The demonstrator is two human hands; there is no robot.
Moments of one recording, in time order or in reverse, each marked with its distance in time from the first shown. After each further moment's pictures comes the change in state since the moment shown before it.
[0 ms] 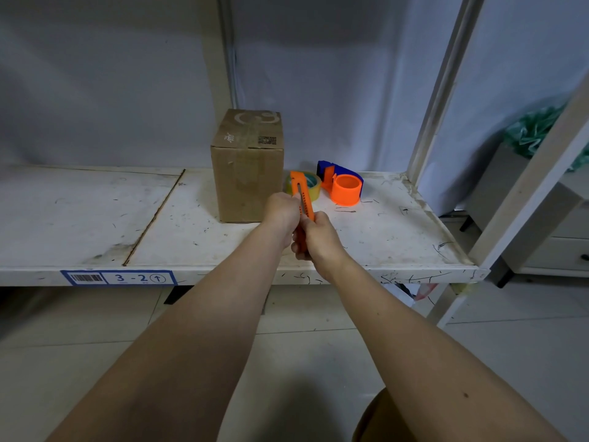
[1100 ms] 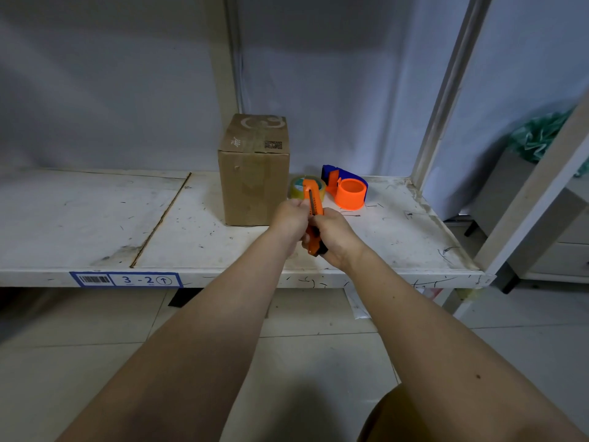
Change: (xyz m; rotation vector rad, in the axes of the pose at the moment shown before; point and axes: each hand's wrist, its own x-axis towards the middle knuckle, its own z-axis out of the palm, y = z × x) left_hand -0.012 -0.002 -0.004 0.125 -0.109 0.066; right_hand 0.012 -0.014 -0.012 0.161 -0.111 0.029
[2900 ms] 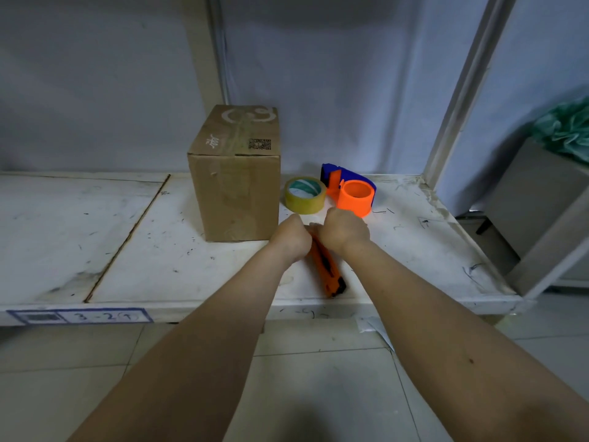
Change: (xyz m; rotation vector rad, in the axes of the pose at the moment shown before) left_hand 0.083 -0.025 0.018 0.581 -0.095 -0.016; right_hand 0.104 0.007 -0.042 -1.383 0.281 -0.038
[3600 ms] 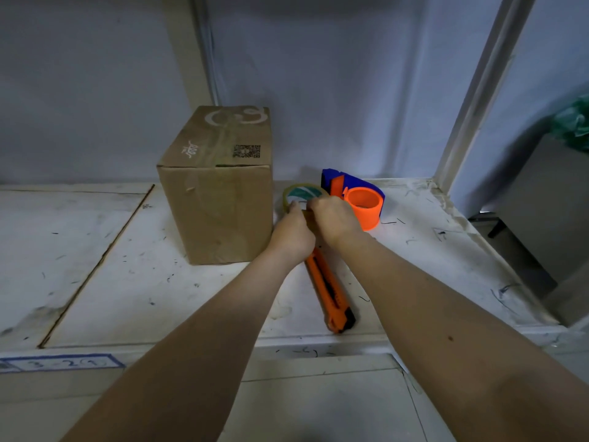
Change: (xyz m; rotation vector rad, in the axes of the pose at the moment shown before) left_hand 0.060 0.006 0.004 0.027 0.105 0.098; right_hand 0.081 -0.004 0.016 -0.174 0.194 -0.369
